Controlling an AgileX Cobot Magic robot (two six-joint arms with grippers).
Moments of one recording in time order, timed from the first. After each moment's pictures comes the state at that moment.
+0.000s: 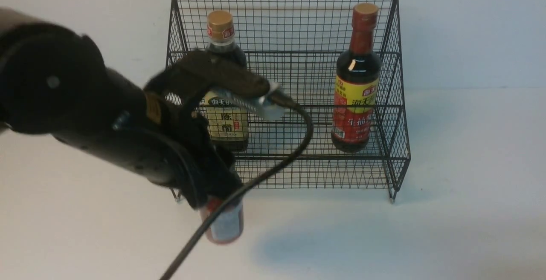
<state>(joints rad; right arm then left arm) -0.02 -0.01 0.02 -0.06 0.37 -0.04 -0.61 1.32 -1.23 -0.02 0.98 0.04</state>
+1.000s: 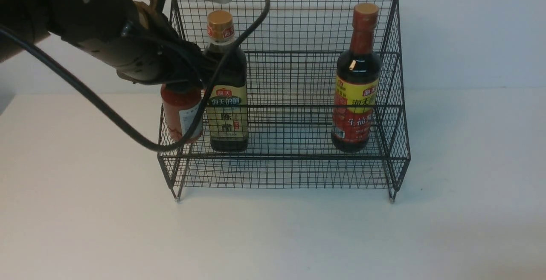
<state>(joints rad) -0.02 -0.01 0.02 -0.06 0.37 -0.04 -0.42 1.54 -1.40 0.16 0.83 -0.21</state>
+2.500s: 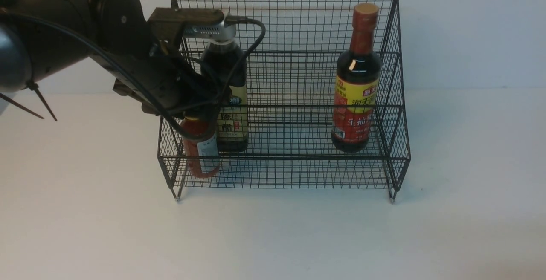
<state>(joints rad) -0.02 -0.01 0.02 -0.06 0.37 -0.06 -0.33 1.70 -1.40 -0.07 0.81 -0.12</state>
